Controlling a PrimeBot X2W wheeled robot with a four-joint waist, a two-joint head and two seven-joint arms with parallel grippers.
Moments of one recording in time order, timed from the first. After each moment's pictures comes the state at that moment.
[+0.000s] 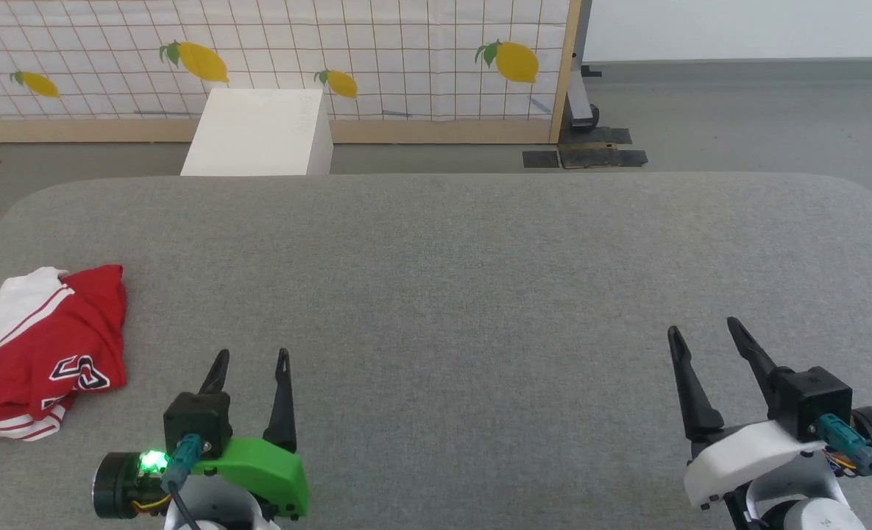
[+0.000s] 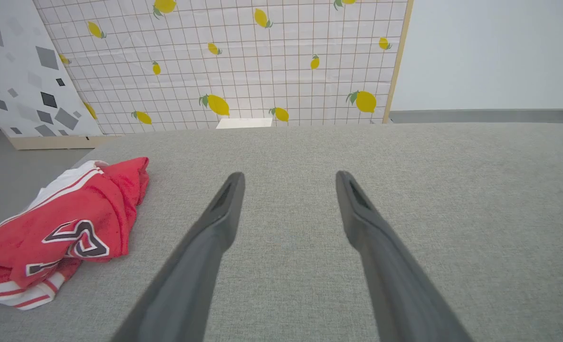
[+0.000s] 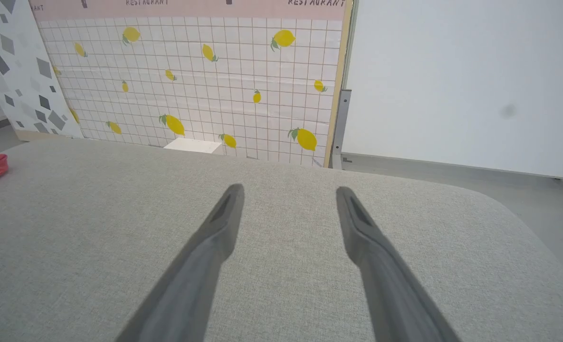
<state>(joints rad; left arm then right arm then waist) 0.02 0.05 -0.04 0.03 -0.03 0.01 -0.04 0.02 -0.05 -0.02 0.01 0.03 0.13 -0.04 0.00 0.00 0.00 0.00</state>
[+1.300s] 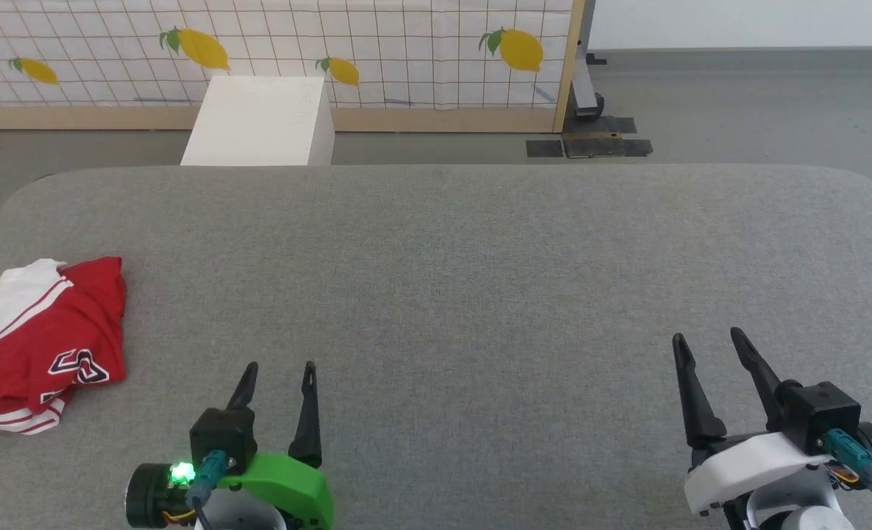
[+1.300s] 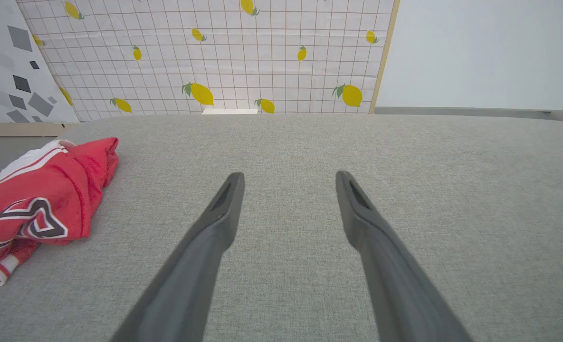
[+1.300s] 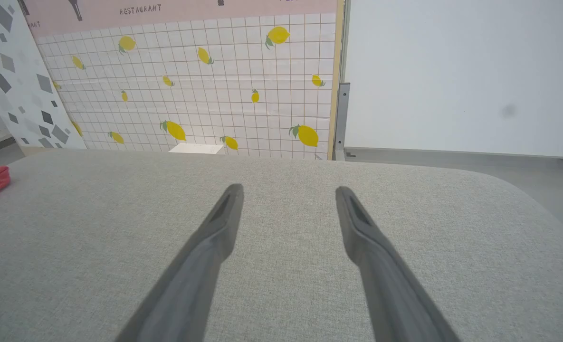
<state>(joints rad) 0.02 0.05 -0.11 0.10 -0.09 0.03 -0.13 0.02 -0.05 -0.02 0.08 0.08 0.13 -0.13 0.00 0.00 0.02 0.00</state>
